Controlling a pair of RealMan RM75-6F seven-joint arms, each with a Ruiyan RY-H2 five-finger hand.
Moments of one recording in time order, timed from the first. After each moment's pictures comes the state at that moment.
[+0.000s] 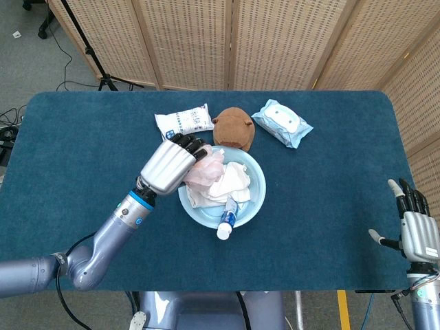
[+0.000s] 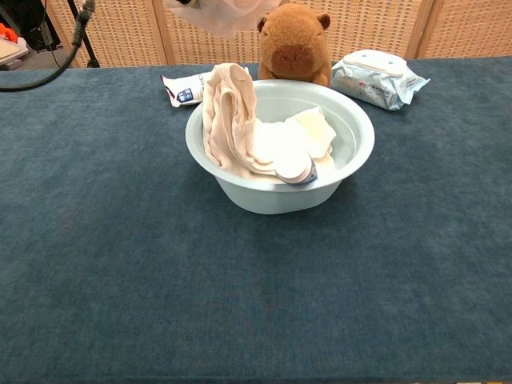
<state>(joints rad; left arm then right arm) -0.95 -1.36 -0.31 -1.83 1.13 1.09 0.63 0.12 -1.11 0.15 -1.71 -1.31 1.43 0.05</state>
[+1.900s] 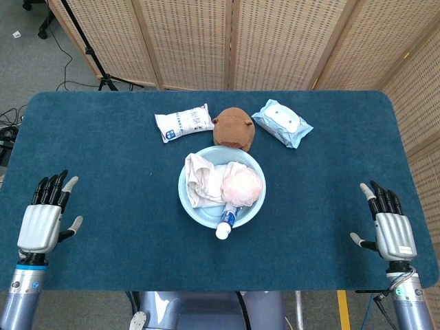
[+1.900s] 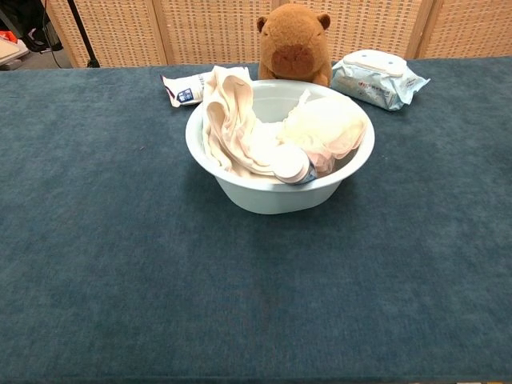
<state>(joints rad) -0.31 -1.28 0.07 -1.68 1.37 1.63 0.25 0.15 -1.18 0.13 -1.70 -1.37 1.40 -0.10</state>
